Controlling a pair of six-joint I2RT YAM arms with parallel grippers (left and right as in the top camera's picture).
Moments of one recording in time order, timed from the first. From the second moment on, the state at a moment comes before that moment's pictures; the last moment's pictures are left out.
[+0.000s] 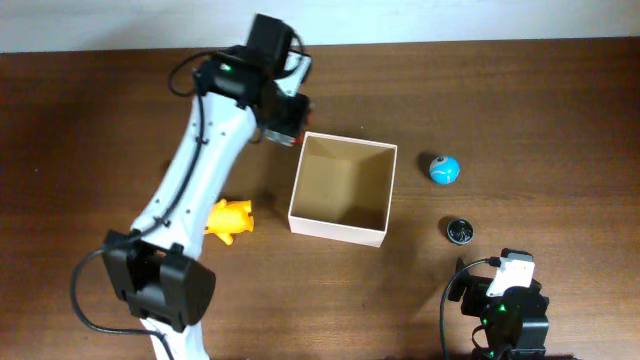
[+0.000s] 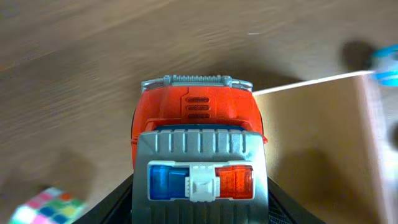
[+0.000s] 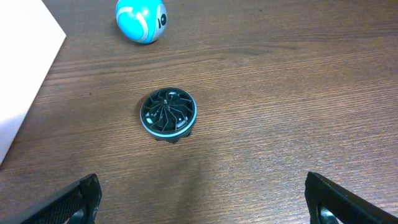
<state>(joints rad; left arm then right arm) -0.41 1.99 2.05 -1.19 0.05 -0.03 -0.03 0.01 0.18 -0.77 0.11 0.11</state>
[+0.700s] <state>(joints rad) -0.70 2.24 1.95 -0.98 0.05 -0.38 -0.03 0.01 0.18 -0.77 0.11 0.11</state>
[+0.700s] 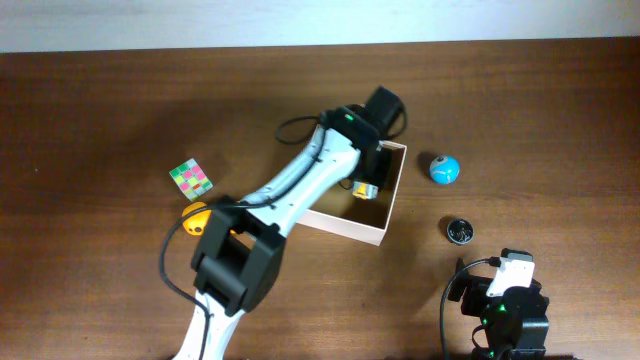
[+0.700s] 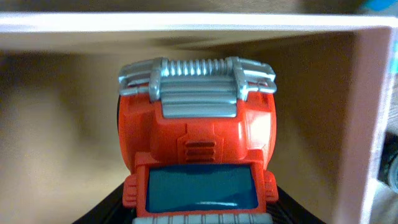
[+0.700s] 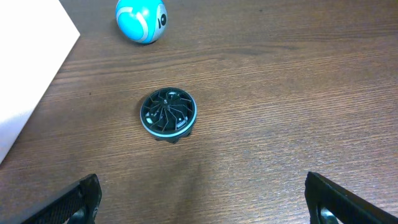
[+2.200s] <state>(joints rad) -0.59 1.96 2.04 -1.38 -0.33 -0.40 -0.03 0.01 0.18 -0.77 0.11 0.11</state>
